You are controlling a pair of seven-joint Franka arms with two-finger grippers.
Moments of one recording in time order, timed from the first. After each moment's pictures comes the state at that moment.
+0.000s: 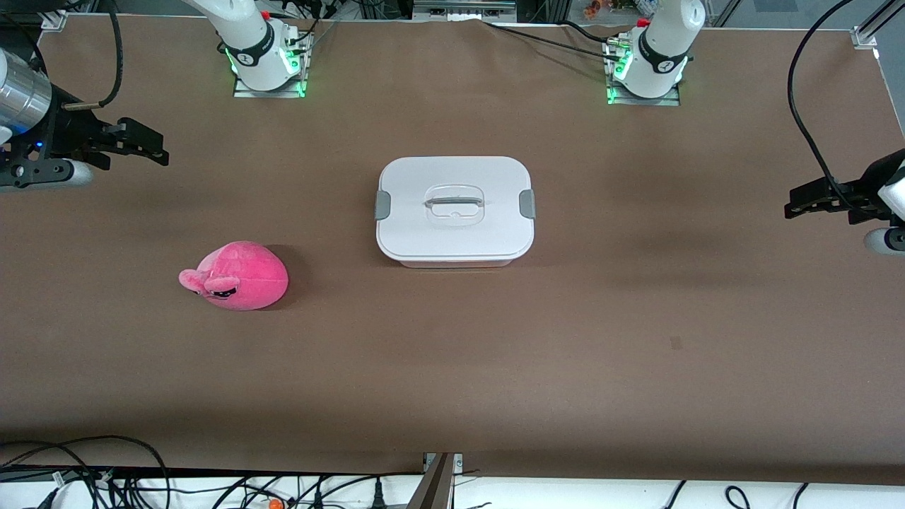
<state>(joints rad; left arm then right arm) 0.04 0.28 0.00 -1.26 0.00 1.41 0.10 0.27 0.04 -0.21 -1.56 0.07 1.48 0.01</state>
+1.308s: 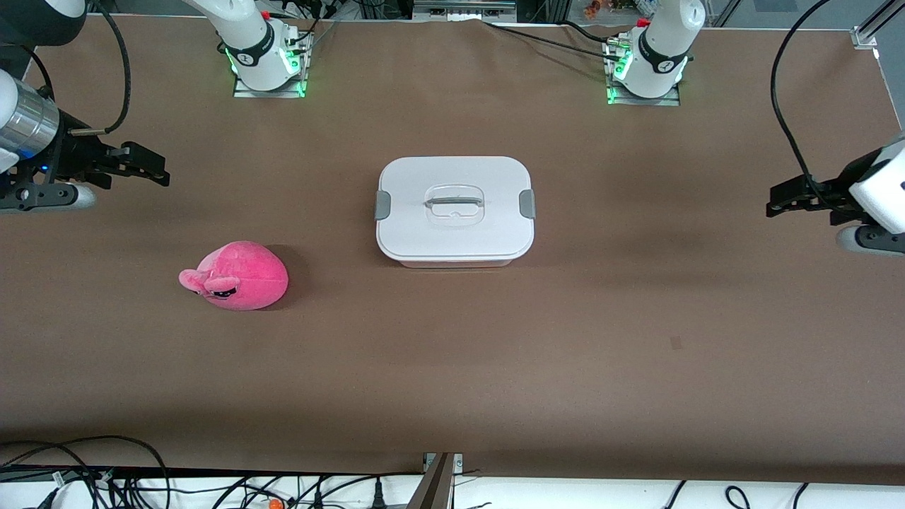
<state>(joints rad) -0.02 0.28 0.00 -1.26 0.00 1.41 0.10 0.27 0.08 -0.21 -1.55 0.06 1.53 0.01</state>
